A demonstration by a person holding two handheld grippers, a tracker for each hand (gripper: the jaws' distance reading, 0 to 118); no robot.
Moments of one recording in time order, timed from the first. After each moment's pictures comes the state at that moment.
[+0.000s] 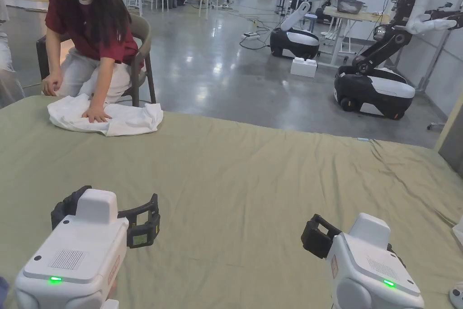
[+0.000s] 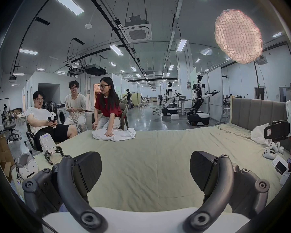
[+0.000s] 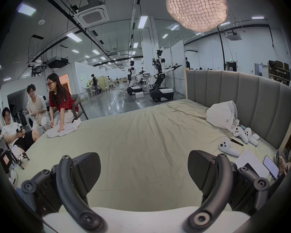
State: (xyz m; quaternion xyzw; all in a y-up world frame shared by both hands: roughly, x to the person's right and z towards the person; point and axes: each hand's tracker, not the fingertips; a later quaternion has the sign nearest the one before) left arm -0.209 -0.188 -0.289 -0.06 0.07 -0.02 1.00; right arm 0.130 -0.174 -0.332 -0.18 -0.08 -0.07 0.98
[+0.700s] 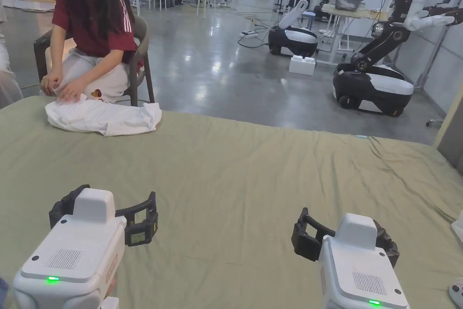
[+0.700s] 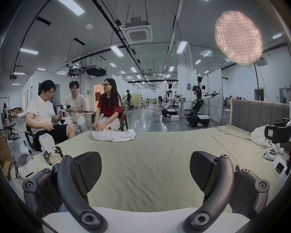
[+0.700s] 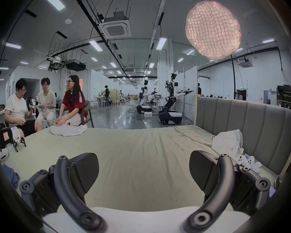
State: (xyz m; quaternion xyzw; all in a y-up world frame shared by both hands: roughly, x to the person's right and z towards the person) left arm -0.211 -0.189 -0.292 -0.05 0.07 -0.01 1.00; right arm 0.120 -0.187 -0.325 -0.07 -0.04 0.01 1.00
